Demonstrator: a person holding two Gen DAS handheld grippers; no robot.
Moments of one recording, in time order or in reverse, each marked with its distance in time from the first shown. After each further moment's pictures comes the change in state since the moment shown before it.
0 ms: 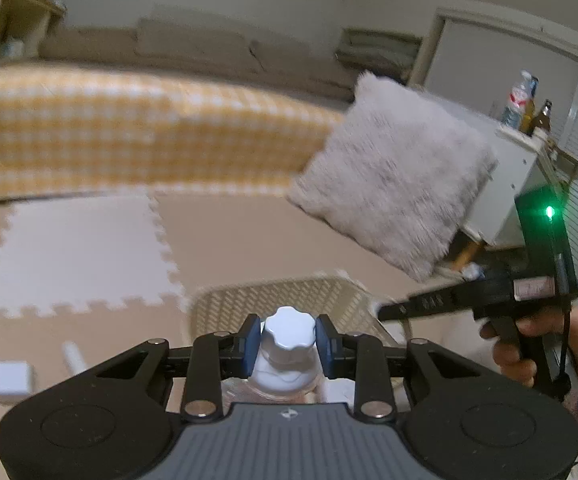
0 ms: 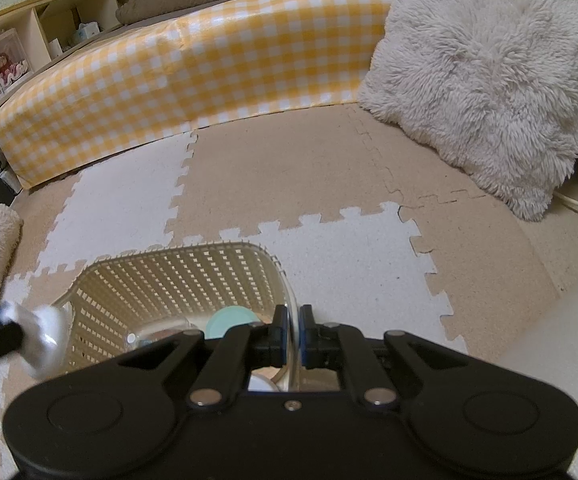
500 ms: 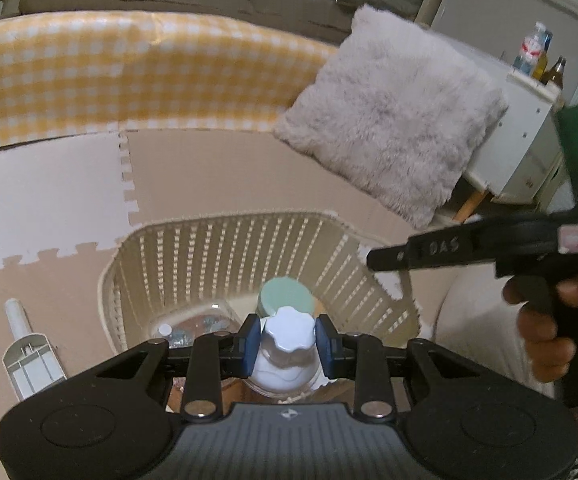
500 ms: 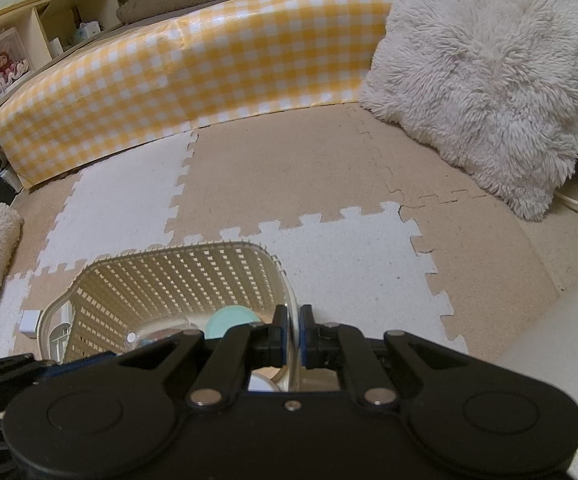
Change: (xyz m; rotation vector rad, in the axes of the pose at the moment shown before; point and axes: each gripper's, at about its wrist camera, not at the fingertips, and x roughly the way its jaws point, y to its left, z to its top) left arm 0.059 -0.020 -0.012 -0.005 0.168 0.003; right arm 0.000 -0.001 -0.001 -0.001 0.001 0.000
